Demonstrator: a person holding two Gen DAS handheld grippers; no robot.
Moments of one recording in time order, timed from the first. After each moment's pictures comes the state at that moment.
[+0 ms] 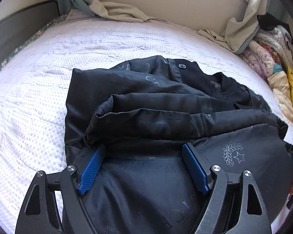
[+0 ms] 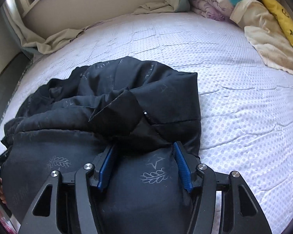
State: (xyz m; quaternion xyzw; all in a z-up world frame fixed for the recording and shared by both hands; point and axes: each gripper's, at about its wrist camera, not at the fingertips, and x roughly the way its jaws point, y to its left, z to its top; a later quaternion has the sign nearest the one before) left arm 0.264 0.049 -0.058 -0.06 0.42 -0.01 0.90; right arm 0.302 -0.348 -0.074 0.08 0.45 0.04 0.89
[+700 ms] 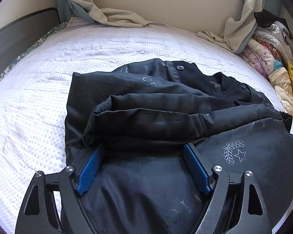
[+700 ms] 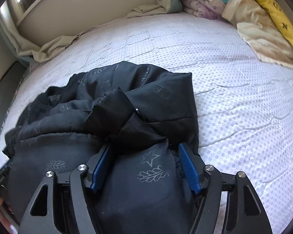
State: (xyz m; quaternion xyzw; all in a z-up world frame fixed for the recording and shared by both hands) left arm 0.260 0.044 -0.057 -0.04 0.41 -0.01 0.91; right arm 0.301 -0.354 -0.065 0.12 0.45 0.02 0.89
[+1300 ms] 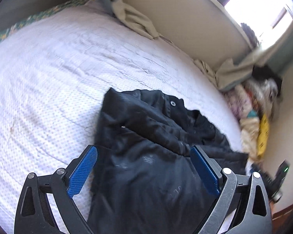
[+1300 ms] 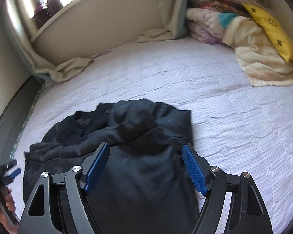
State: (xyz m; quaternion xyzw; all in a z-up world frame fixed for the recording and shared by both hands) left arm 0.242 0.146 0.007 -0.27 0.41 -0.07 0.87; right arm 0.261 -0.351 0.016 0.13 0.38 0.06 0.91
